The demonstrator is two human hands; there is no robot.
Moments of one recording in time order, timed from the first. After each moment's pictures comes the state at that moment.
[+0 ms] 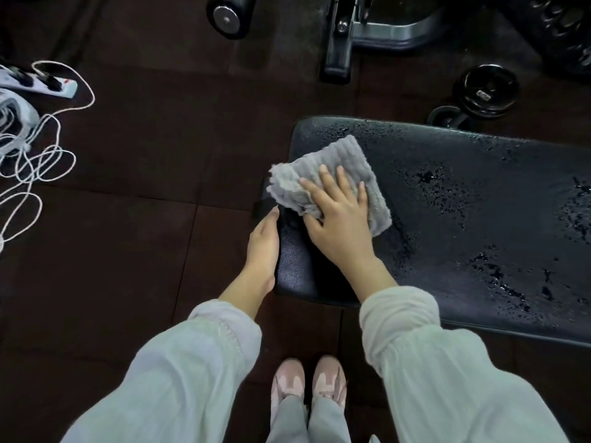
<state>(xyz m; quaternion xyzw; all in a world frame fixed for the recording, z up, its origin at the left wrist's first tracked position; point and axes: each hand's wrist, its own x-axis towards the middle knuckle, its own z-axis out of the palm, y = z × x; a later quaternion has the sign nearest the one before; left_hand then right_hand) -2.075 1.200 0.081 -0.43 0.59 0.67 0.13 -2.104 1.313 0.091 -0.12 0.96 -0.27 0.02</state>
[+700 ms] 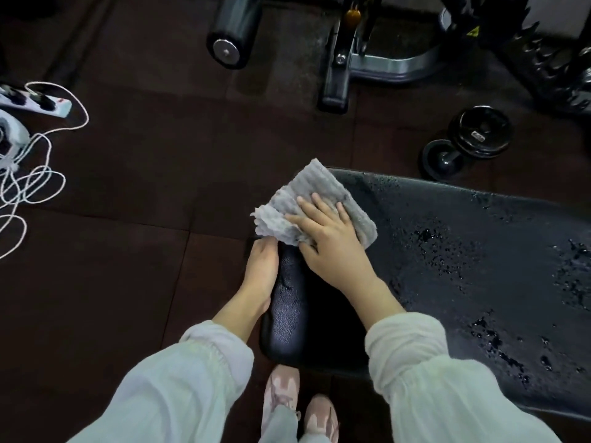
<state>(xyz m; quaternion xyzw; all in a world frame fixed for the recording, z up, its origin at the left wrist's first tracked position) -2.130 1.199 0.080 -0.38 0.65 0.64 0.13 -2.161 1.312 0.098 -0.21 0.93 -0.30 0.08</state>
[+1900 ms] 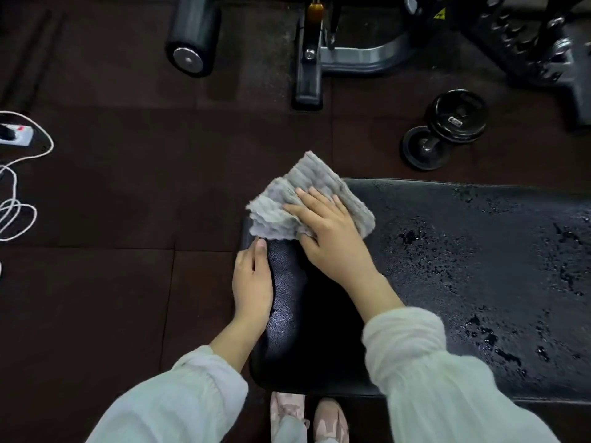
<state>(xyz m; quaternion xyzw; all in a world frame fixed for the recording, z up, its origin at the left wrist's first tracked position) -2.137 1.209 0.068 -0.32 0.79 0.52 0.04 -2.190 1.331 0.093 -0.16 0.93 -0.32 0.04</state>
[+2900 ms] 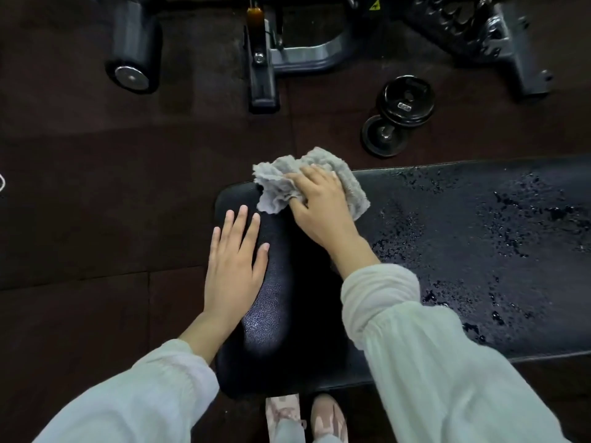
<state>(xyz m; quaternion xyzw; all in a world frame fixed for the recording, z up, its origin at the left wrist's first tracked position) -2.155 1.221 0.075 0.10 0.98 0.16 0.01 -2.222 1.379 0.099 -0.01 0.95 -0.31 0.02</state>
